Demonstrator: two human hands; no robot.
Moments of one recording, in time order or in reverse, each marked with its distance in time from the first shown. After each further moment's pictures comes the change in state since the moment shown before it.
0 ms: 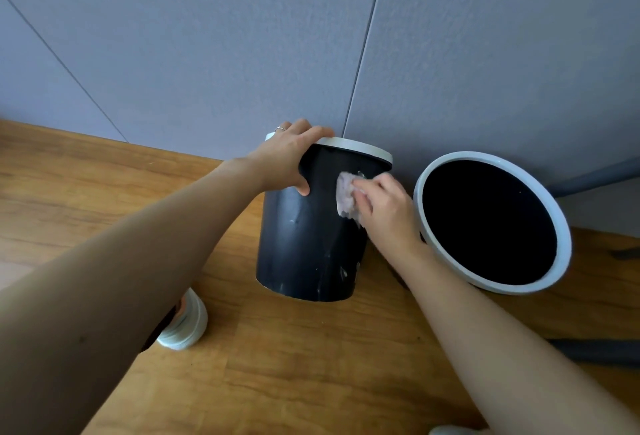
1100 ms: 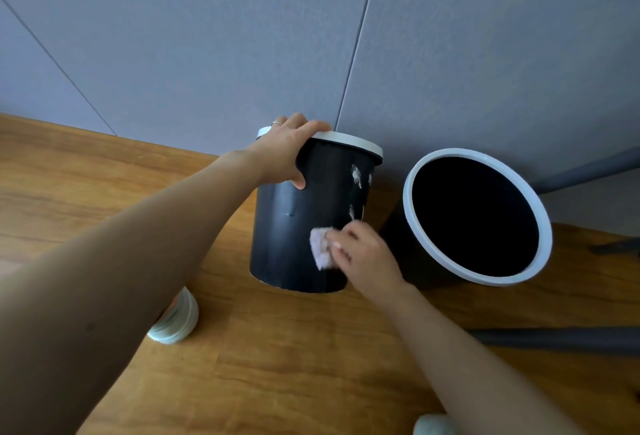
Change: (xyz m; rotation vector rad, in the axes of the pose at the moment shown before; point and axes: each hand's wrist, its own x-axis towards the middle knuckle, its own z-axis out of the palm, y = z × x) left_hand 0.002 0.007 0.000 -0.024 -0.005 -0.017; right_hand -0.069 -0.006 0.013 0.032 -0.284 -0.109
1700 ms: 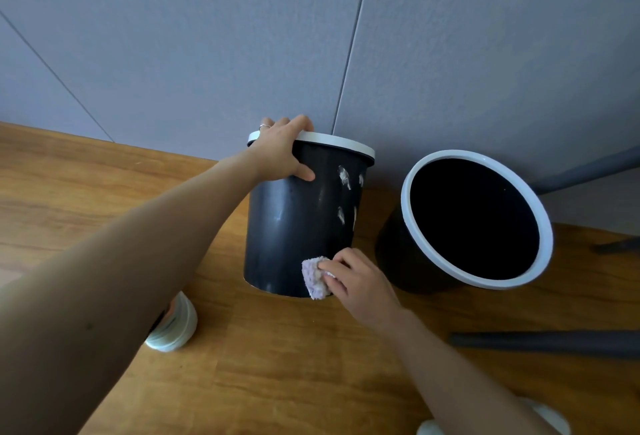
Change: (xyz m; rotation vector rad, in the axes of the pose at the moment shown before) left_hand 0.011 -0.001 0.001 -0.163 0.061 -0.154; right_hand -0.028 -0.002 0.018 0.047 0.005 -0.103
